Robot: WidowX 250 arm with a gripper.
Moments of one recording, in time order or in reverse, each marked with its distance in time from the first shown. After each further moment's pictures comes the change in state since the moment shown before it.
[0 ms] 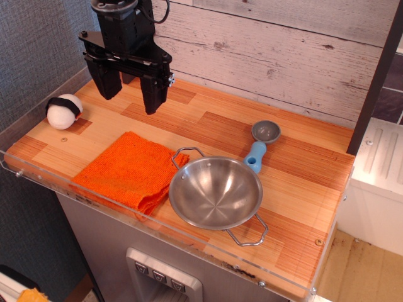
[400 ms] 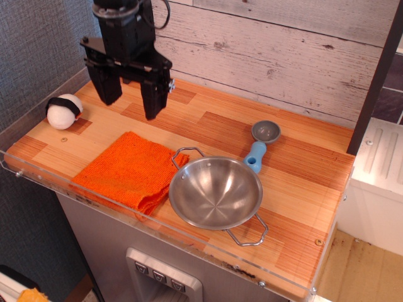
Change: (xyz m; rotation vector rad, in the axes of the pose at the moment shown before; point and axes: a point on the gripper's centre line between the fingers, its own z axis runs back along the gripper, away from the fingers) arm -0.003 -0.001 -0.008 -0.007 0.028 0.001
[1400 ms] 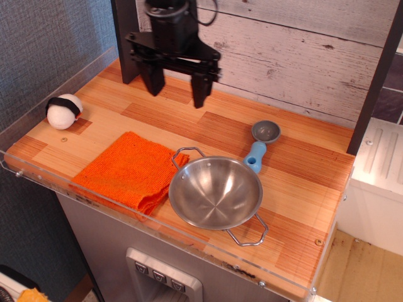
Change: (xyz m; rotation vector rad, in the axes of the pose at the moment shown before) arm 0.047 -0.040 -0.005 -0.010 -0.129 0.040
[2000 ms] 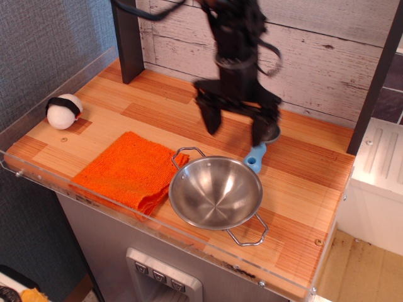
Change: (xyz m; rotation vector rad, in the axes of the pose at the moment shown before) arm 0.004 -0.064 -0.061 -0.064 0.082 -0.025
